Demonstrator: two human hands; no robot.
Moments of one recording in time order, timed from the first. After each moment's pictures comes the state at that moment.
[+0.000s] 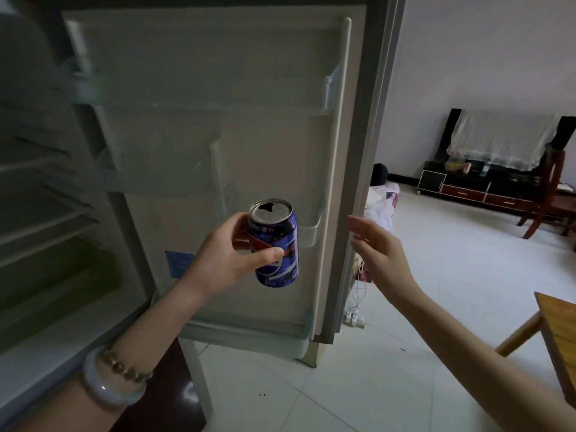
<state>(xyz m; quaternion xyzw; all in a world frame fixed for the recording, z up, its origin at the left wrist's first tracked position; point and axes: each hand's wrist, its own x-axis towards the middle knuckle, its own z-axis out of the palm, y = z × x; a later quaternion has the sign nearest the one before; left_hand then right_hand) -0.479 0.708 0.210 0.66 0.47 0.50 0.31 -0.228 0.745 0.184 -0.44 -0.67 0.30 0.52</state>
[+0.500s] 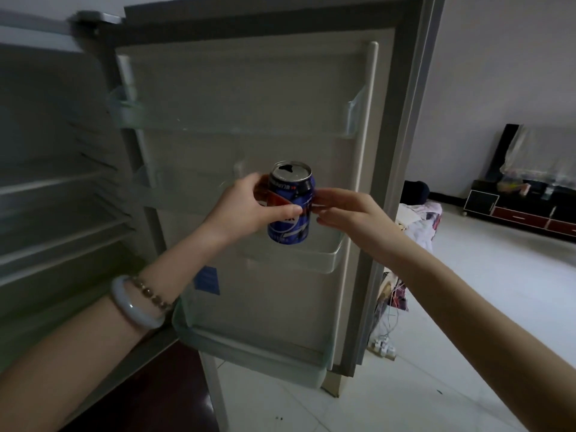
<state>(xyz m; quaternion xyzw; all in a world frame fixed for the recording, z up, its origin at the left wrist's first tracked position) -0.483 0.771 0.277 0.67 0.53 0.48 0.19 -0.280 0.773 0.285 -0.31 -0.76 0.41 0.40</state>
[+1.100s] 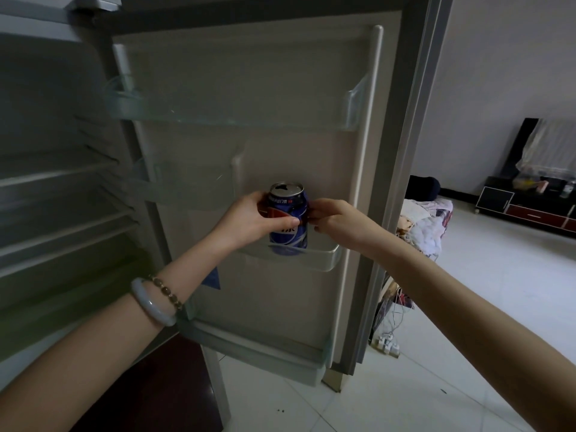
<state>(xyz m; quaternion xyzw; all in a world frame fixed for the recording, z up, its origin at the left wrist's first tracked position) -0.484 0.805 0.239 0.66 0.60 0.42 0.20 -0.294 0.820 0.260 -0.42 -0.80 0.34 0.27</state>
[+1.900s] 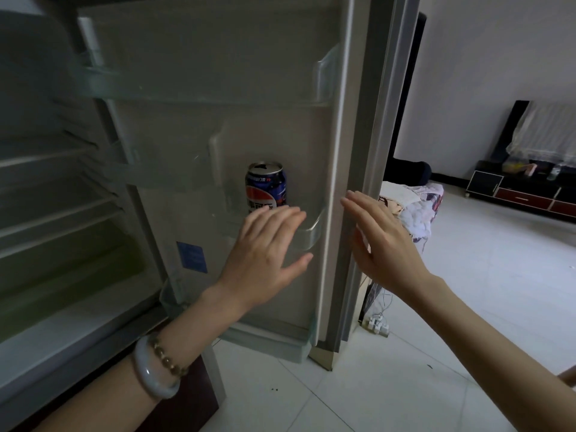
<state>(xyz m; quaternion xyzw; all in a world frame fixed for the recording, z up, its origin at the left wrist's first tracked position) -0.413 0.740 0.184 0.77 0.49 0.33 -0.24 -0.201 0.800 0.192 -0.31 -0.85 -0.14 0.40</state>
